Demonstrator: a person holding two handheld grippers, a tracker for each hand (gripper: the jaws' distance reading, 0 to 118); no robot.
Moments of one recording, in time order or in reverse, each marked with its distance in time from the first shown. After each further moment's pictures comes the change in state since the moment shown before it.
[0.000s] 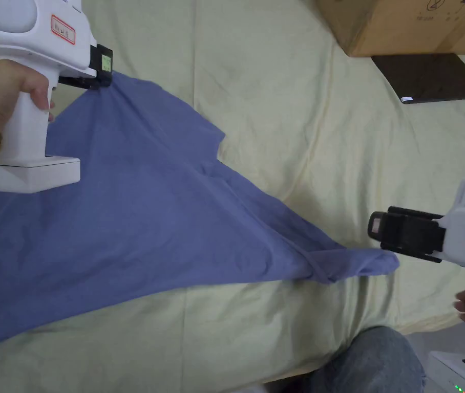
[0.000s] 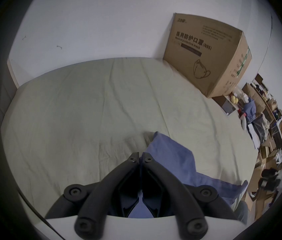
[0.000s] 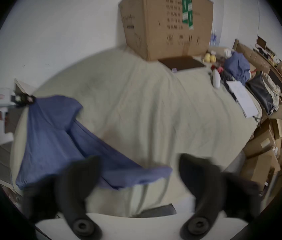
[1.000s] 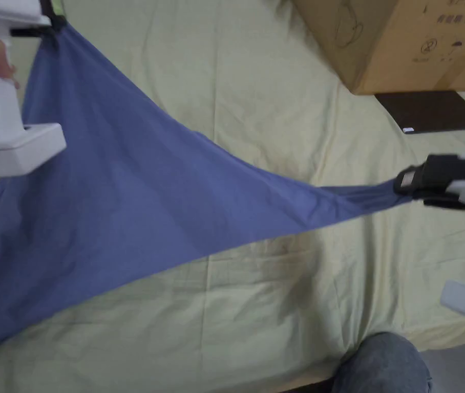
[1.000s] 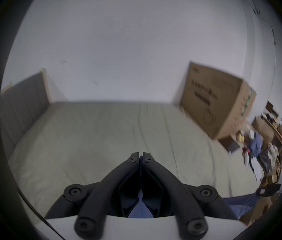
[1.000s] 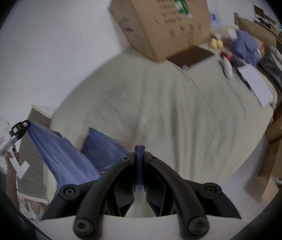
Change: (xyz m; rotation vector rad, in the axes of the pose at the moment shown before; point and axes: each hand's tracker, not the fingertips) left arm -0.001 0.007 0.191 0.436 0.217 0.126; right arm -0.003 0.062 0.089 0.145 0.306 -0.152
